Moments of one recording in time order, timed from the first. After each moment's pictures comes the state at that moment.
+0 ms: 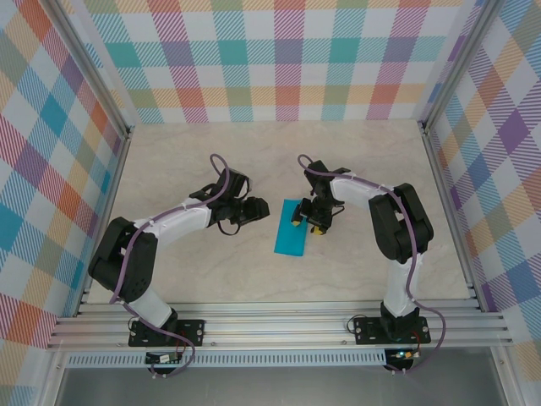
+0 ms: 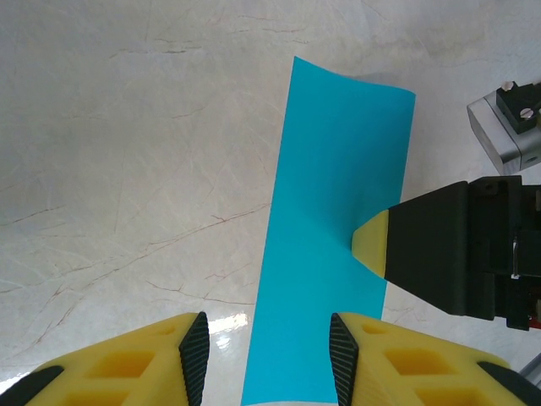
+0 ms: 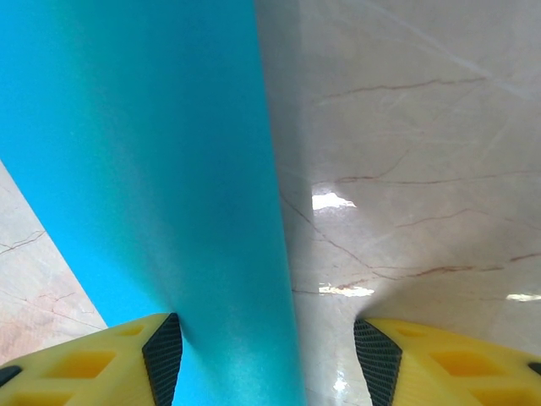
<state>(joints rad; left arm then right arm) -0.53 1.63 1.02 -0.32 0.30 -0.74 0.47 1.98 1.32 -0.80 -0.32 0.76</state>
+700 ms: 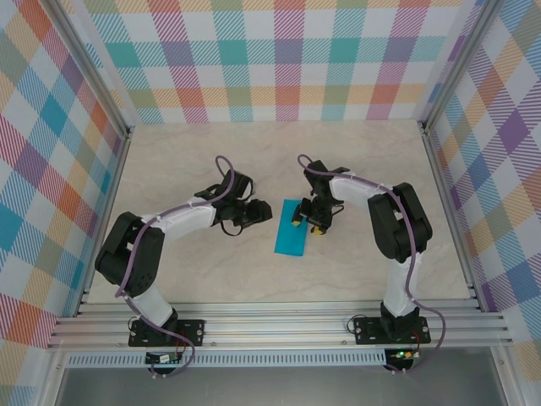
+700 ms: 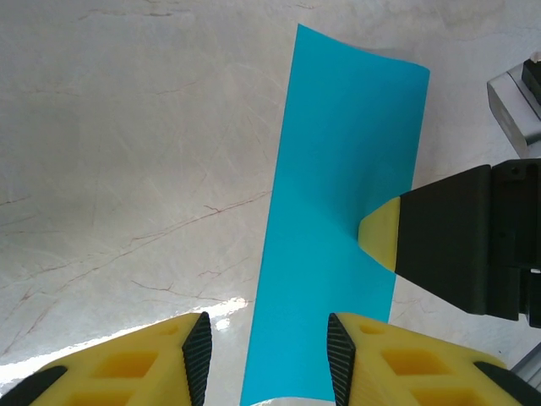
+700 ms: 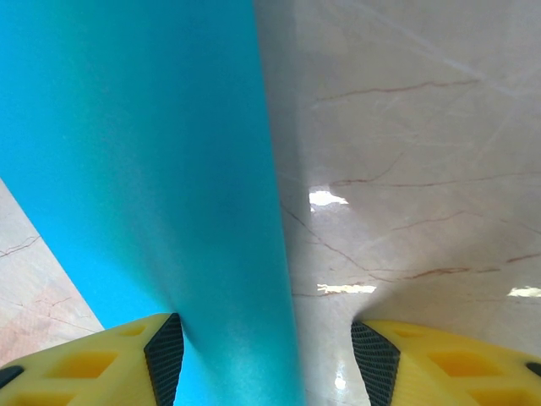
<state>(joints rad) -0.55 1.68 1.03 -0.32 0.33 -0.74 0.47 1.99 1.33 -0.82 -0.32 0.77</state>
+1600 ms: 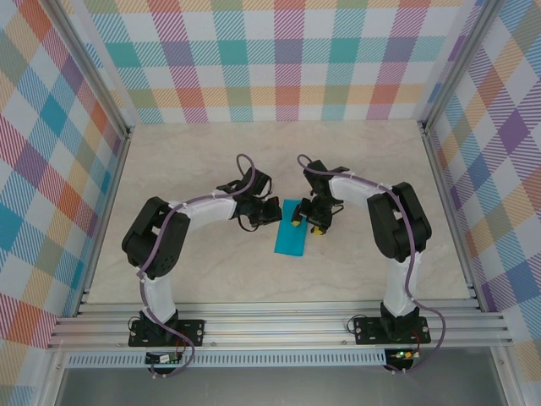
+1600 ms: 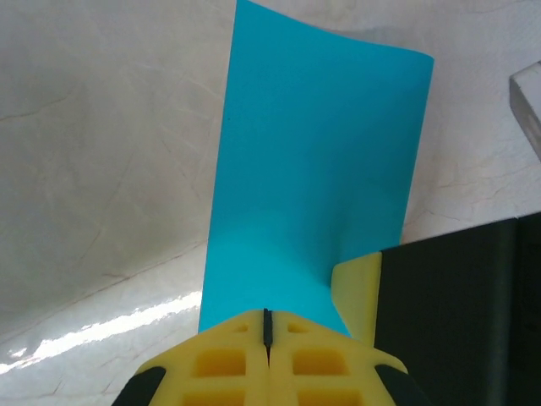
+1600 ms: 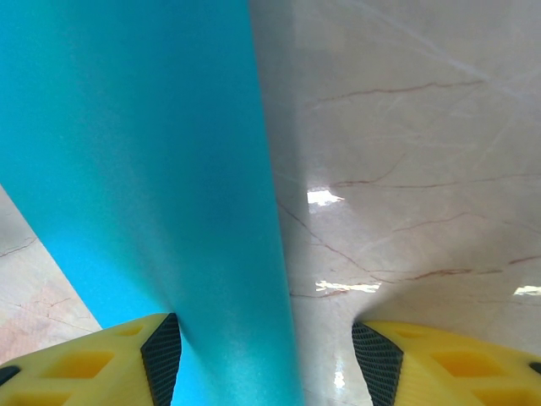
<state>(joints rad) -0.61 1.90 1.22 -0.33 0.34 -0.76 0.47 2.00 1.34 -0.82 -0.32 0.76</state>
